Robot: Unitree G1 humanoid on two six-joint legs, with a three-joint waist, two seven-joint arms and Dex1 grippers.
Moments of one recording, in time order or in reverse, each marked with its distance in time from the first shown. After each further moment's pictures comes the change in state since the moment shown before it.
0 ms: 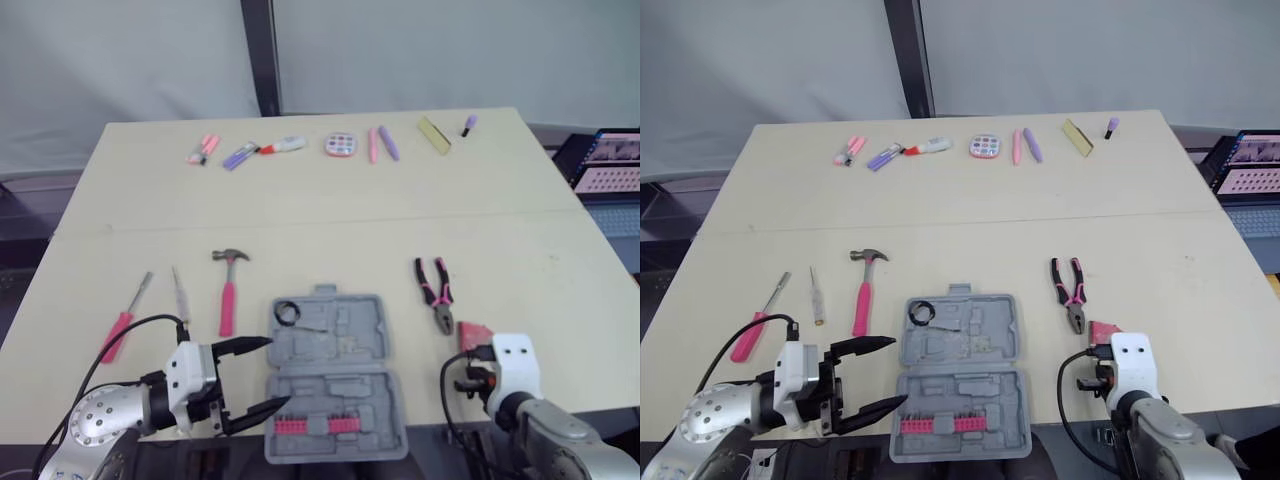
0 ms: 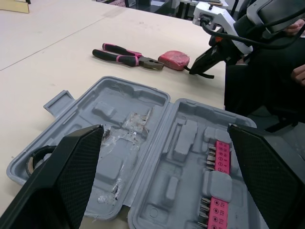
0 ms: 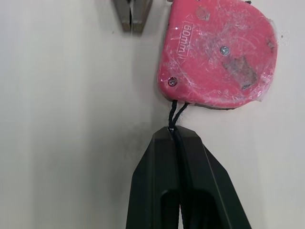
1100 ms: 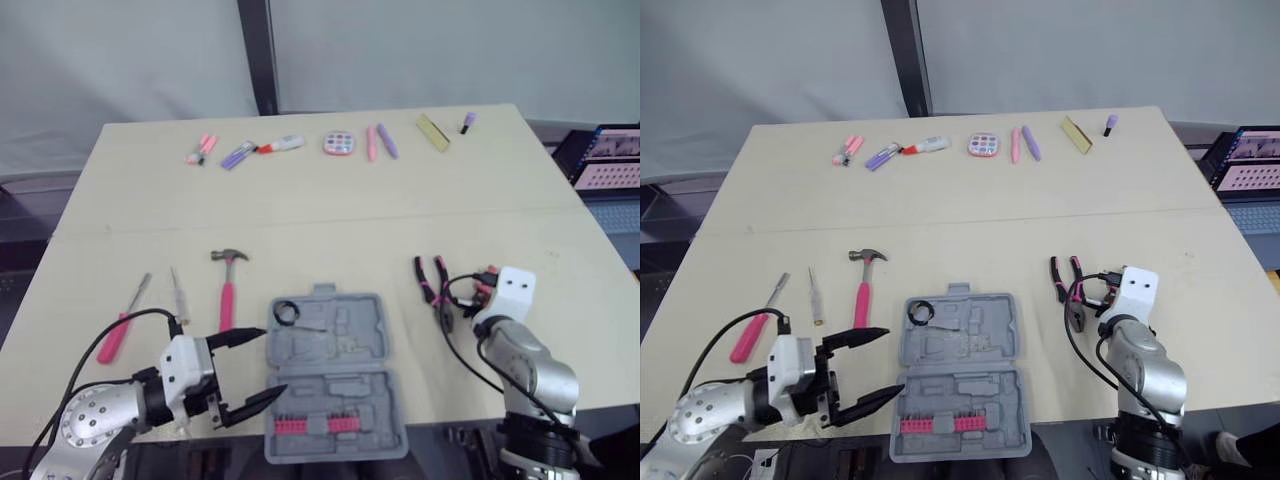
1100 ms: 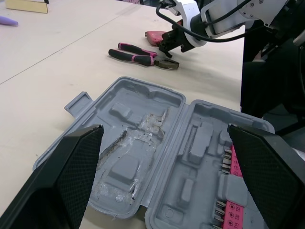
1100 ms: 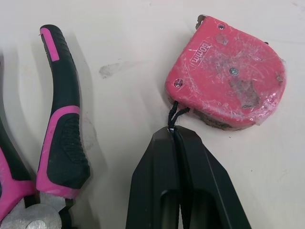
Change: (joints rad) left arm 0.005 0.006 0.044 -0.071 -0.001 0.069 0.076; right arm -0.519 0.139 -0.094 0.569 -0.086 -0.335 -0.213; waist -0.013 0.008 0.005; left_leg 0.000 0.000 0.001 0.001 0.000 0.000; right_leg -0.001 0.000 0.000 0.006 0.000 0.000
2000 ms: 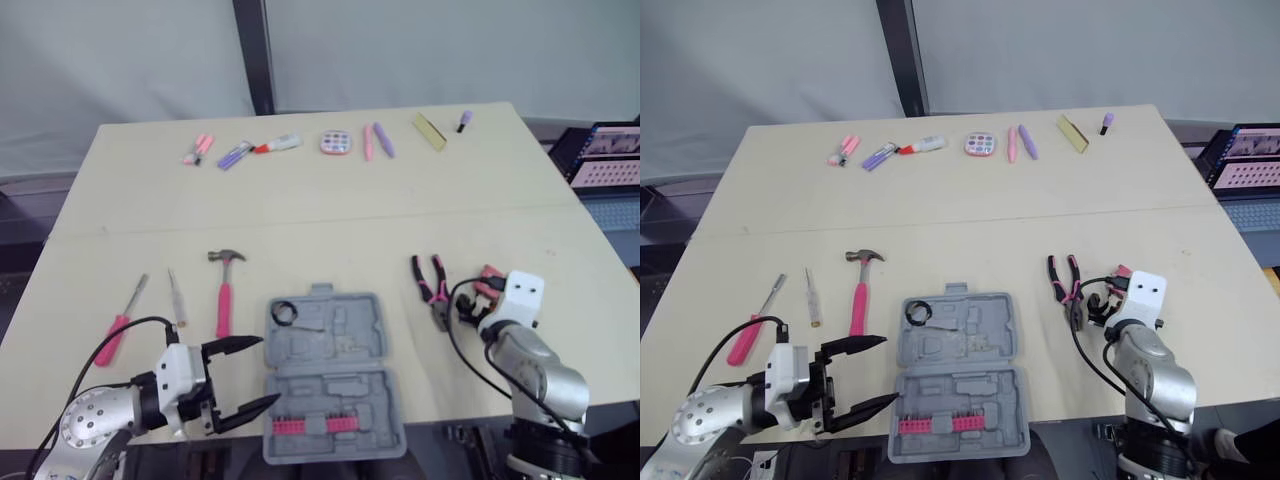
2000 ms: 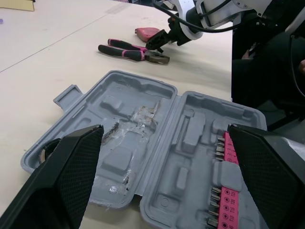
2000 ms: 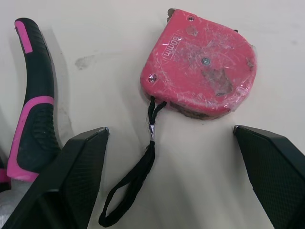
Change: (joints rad) left arm 0.010 -0.005 -0.005 0.129 0.005 -0.138 -0.091; right arm 0.014 -0.001 -0.029 -0.012 0.025 0.002 0.002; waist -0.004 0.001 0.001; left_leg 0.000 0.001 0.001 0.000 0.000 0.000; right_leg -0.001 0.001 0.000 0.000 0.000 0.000
